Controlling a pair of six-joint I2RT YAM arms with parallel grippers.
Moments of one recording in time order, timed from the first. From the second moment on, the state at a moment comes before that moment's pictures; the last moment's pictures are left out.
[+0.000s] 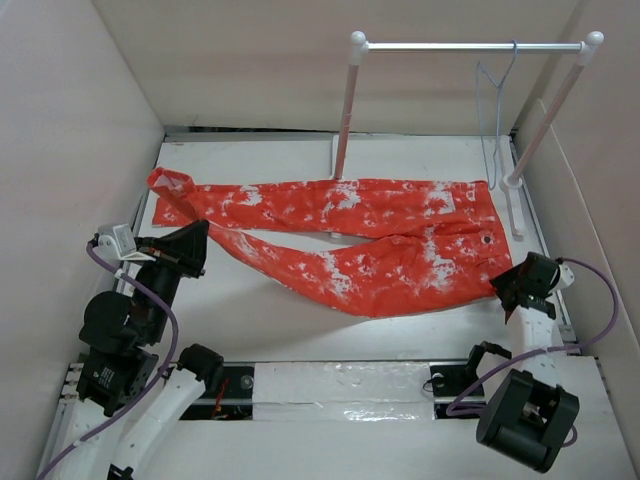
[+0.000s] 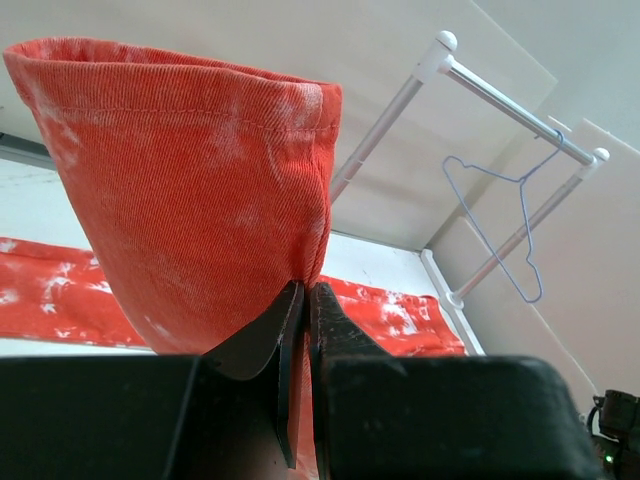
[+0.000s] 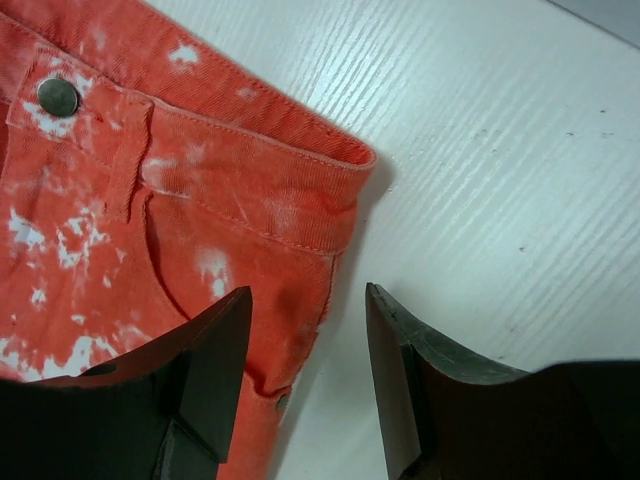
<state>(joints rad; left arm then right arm) -0.47 0.33 0.91 -0.38 -0.23 -0.49 -0.47 0.84 0.36 -0.32 0.14 0.60</state>
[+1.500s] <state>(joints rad) -0.34 0.87 0.98 -0.46 -0.75 -0.61 -0.41 1.14 0.96 -0.49 0.16 0.42</state>
